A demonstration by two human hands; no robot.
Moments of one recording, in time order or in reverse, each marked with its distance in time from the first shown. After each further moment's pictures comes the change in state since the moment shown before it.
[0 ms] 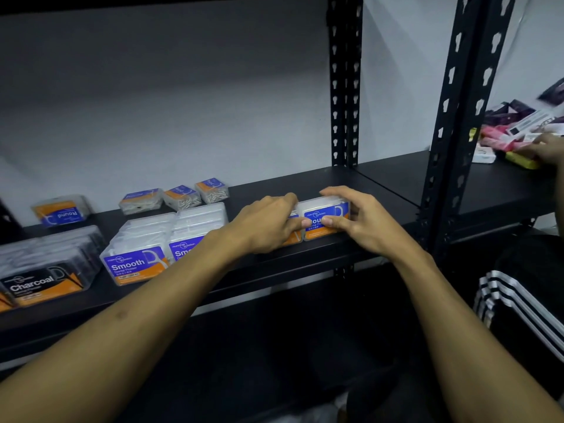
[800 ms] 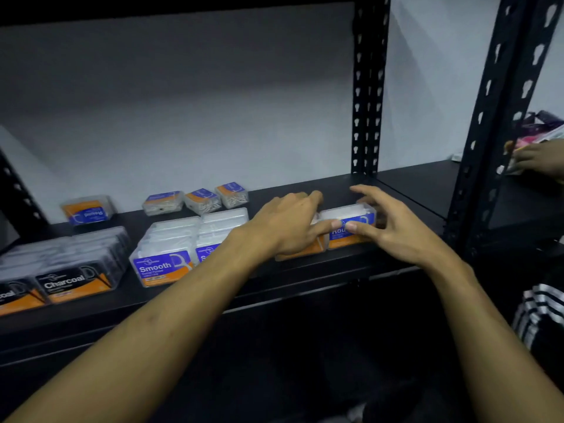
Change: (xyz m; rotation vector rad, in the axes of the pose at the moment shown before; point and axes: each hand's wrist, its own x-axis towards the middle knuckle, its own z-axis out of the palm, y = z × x) left_hand -0.001 -0.005 -0.013 0.115 0.080 0.056; right_hand 0.000 -0.015 -0.006 -0.149 0.021 -0.004
